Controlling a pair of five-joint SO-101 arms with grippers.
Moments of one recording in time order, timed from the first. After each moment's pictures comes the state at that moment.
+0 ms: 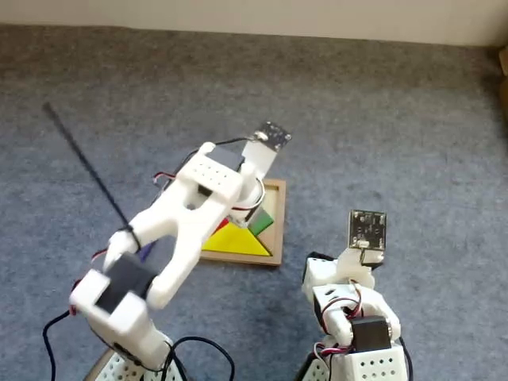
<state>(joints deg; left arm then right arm) 22.4 5.8 16.5 69.1 -0.5 -14.3 -103.9 96.0 63.7 -10.8</state>
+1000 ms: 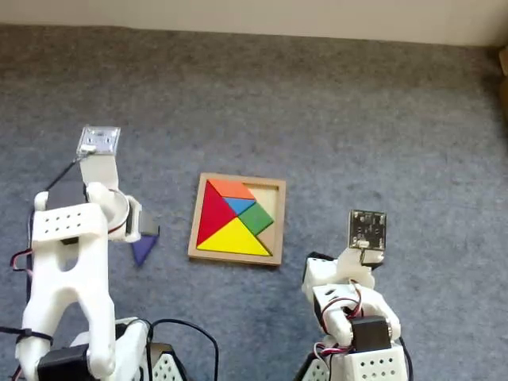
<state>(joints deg) -19.3 -26.9 45.4 69.6 -5.6 -14.3 -103.9 96.0 63.7 -10.8</state>
